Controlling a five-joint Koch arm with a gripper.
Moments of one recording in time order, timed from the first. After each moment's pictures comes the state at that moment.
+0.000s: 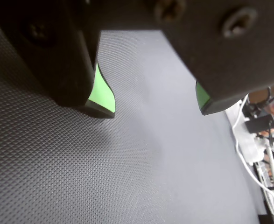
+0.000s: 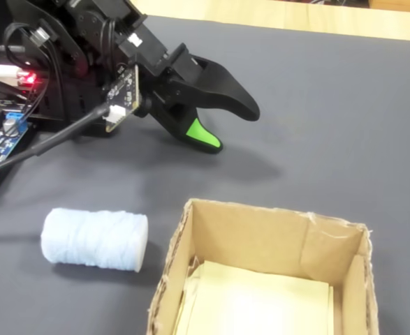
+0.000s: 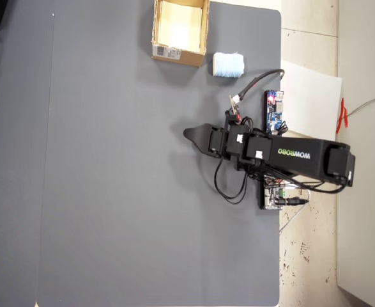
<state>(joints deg) 13.4 130.9 176.7 -3.5 91.5</state>
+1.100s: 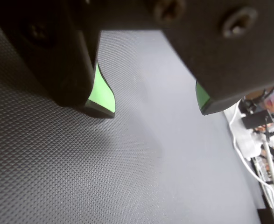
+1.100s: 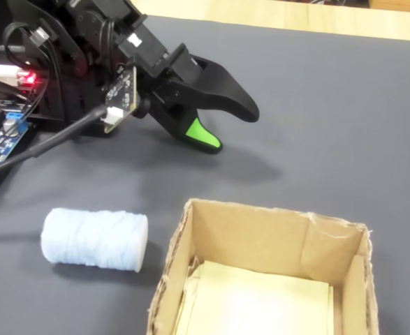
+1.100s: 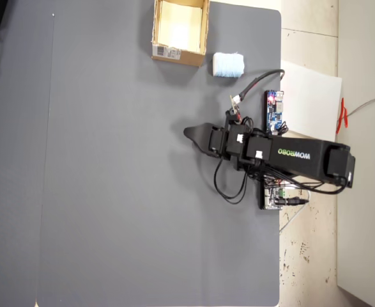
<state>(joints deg) 14.2 130.9 176.7 -3.4 90.1</state>
